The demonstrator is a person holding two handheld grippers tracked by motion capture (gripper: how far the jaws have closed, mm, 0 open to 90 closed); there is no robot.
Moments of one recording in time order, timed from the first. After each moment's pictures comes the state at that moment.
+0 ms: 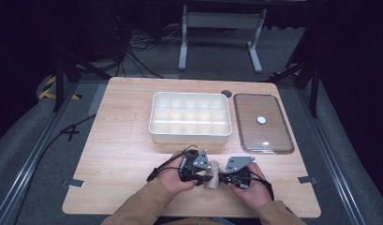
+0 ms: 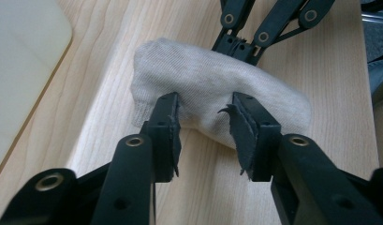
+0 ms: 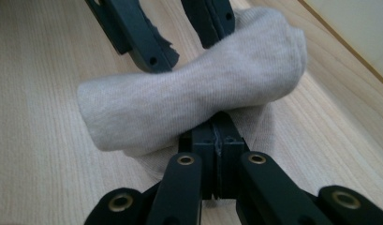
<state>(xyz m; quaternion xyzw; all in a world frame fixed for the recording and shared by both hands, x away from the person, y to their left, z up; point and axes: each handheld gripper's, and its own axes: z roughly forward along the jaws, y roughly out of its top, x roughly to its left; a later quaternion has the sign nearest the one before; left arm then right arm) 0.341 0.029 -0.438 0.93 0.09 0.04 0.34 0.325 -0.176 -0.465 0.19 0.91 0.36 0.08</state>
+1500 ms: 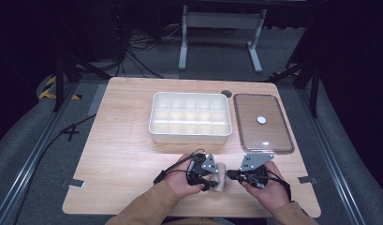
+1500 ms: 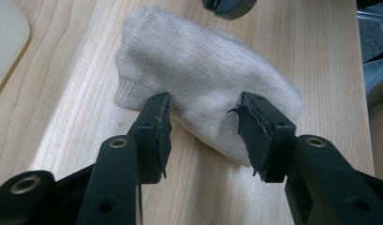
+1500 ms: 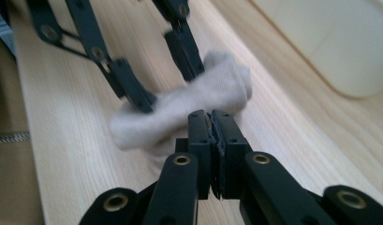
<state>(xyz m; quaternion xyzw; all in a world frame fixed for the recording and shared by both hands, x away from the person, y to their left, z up) 0.338 0.009 -0.449 0.94 0.09 0.03 0.33 0.313 -0.209 -0.426 0.20 0.90 0.37 0.10</state>
